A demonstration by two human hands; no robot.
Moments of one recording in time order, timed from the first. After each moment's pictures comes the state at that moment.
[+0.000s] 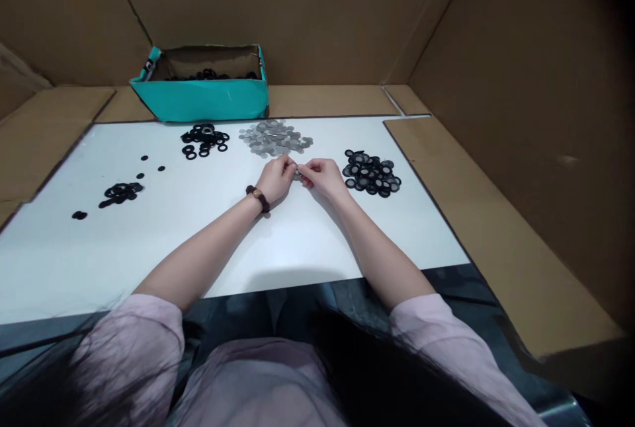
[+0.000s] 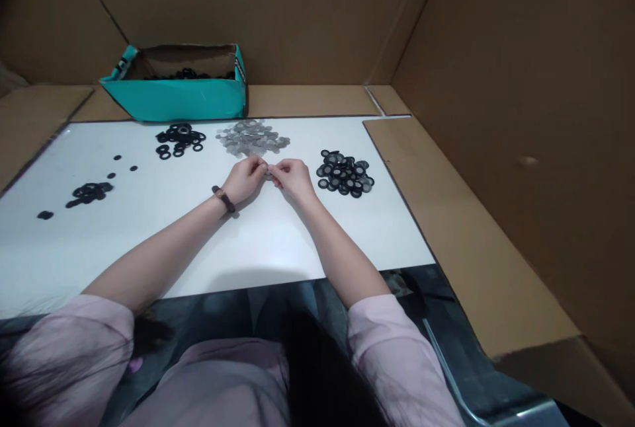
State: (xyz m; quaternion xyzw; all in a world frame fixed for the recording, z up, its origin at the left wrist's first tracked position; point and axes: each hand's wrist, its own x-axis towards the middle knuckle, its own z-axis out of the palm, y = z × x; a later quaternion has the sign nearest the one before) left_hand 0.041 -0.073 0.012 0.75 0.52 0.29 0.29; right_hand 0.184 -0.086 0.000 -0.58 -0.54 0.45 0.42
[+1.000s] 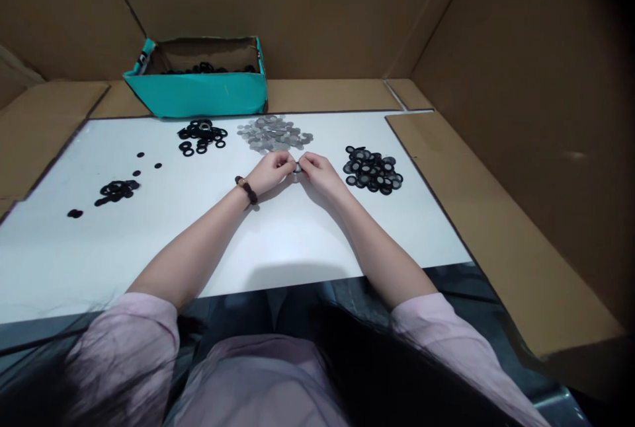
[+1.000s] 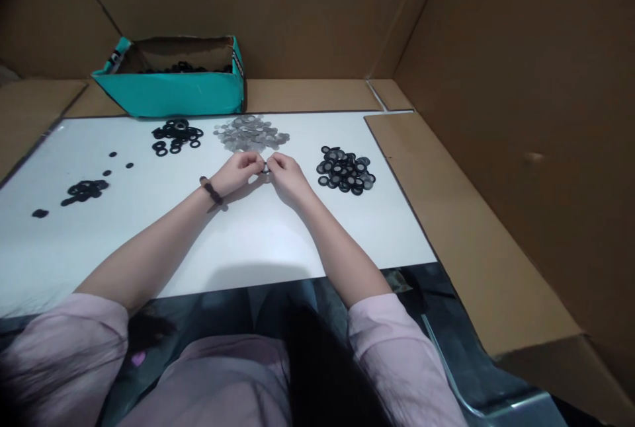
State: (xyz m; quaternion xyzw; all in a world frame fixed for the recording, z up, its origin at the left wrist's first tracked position) left_hand 0.031 -0.064 0.019 0.72 0.43 0.29 0.45; right_hand 0.179 -0.087 0.011 -0.54 -0.59 0.43 0.42
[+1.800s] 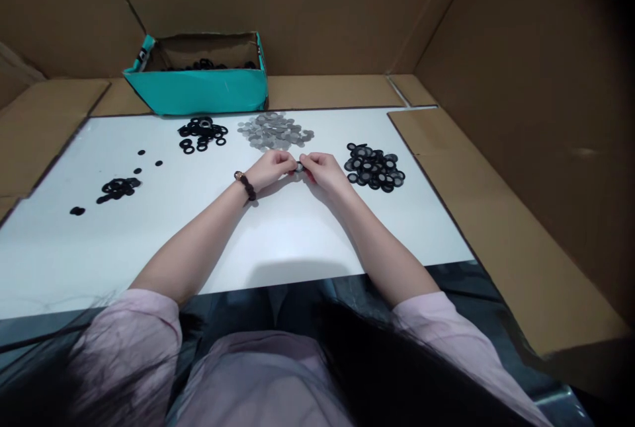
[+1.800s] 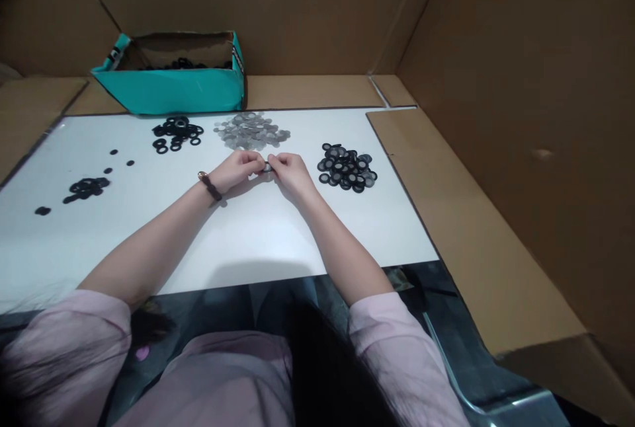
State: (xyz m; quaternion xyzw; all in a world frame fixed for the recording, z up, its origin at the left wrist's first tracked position) left_hand 0.028 -0.062 0.017 0.68 0.44 0.29 0.51; right_hand 0.177 -0.091 0.013 -0.55 -0.50 0.52 0.43
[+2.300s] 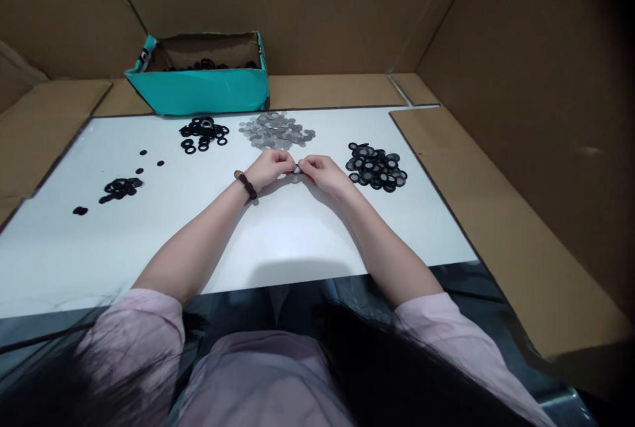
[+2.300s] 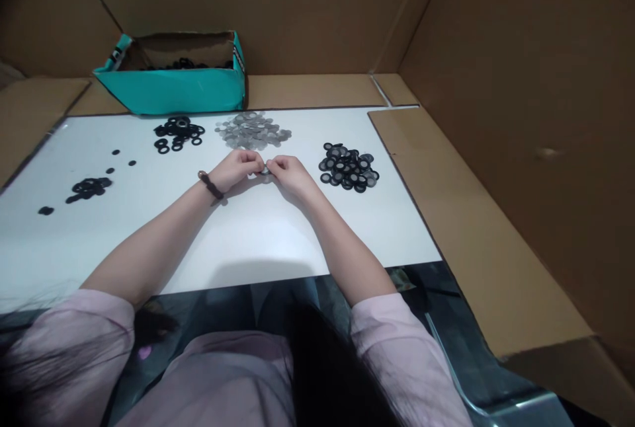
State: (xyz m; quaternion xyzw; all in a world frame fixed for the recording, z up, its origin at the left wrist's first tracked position) left_hand 0.024 -0.057 0.012 0.67 0.44 0.30 0.53; right_hand 0.183 -0.091 0.014 -0.53 -0.59 0.49 0.37
